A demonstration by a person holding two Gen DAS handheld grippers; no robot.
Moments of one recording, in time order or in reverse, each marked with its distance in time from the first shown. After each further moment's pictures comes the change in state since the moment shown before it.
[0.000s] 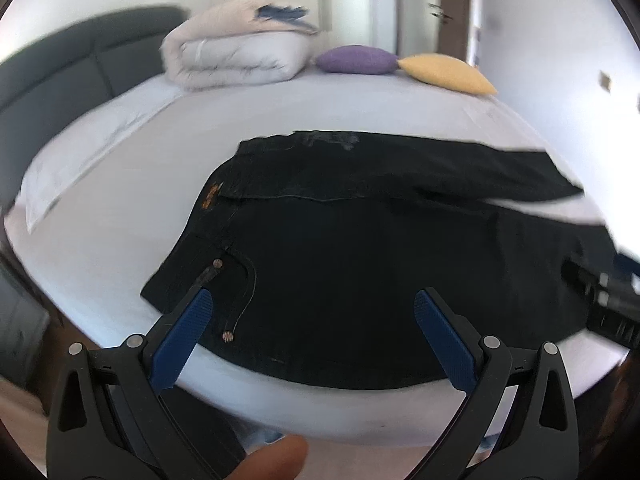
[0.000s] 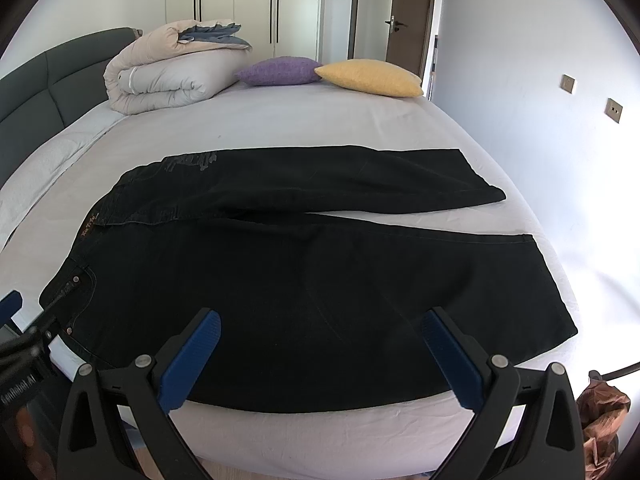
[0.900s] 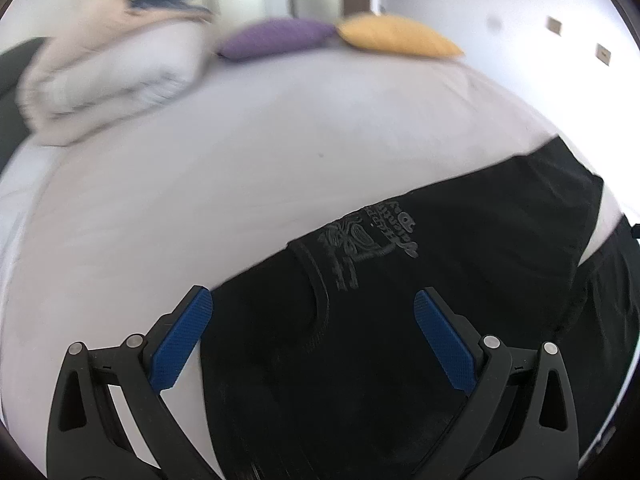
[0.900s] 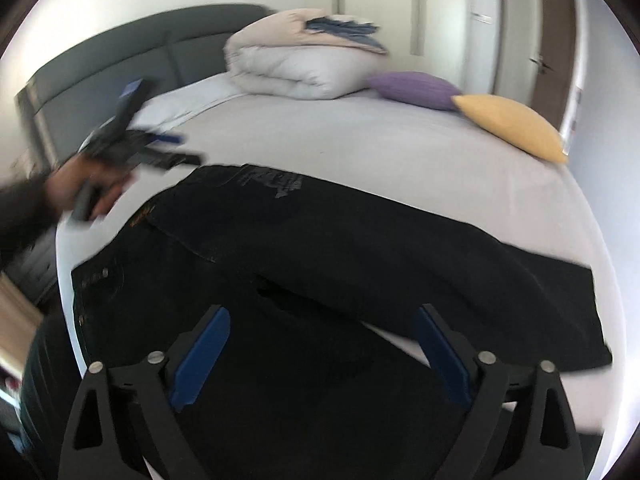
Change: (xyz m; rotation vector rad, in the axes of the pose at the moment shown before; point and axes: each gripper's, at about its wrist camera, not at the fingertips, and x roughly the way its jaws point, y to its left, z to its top) left arm 0.291 0.093 0.251 0.333 0.138 -0.331; right arm 0.113 -0.011 0.104 -0.391 0.002 0.440
